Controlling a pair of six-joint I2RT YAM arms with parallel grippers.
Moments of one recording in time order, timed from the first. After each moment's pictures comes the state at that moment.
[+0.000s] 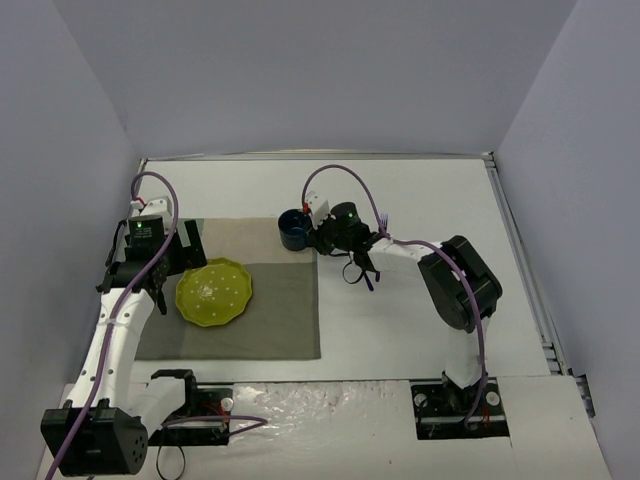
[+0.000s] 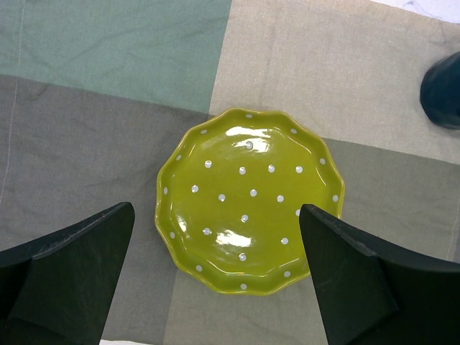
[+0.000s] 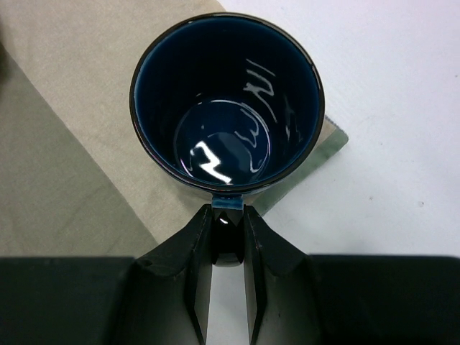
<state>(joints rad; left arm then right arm) 0.03 1.00 0.92 -0.66 -0.06 -0.19 0.63 1.92 1.09 0.33 -0.20 -0.18</state>
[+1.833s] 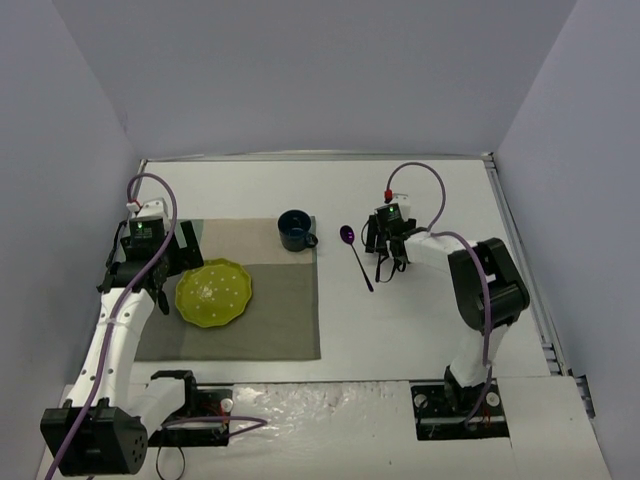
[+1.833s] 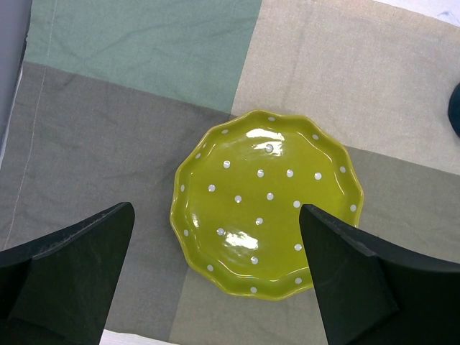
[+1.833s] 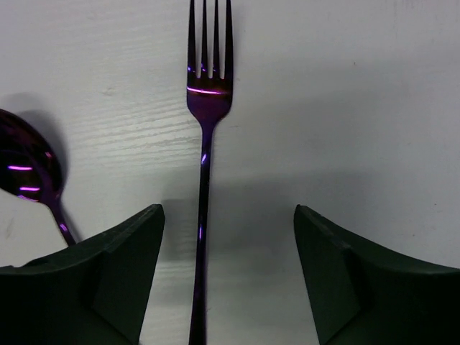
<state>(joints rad) 0.03 1.00 0.92 -0.67 -0.14 -0.22 0.38 1.79 0.97 -0.05 0.30 0.39</state>
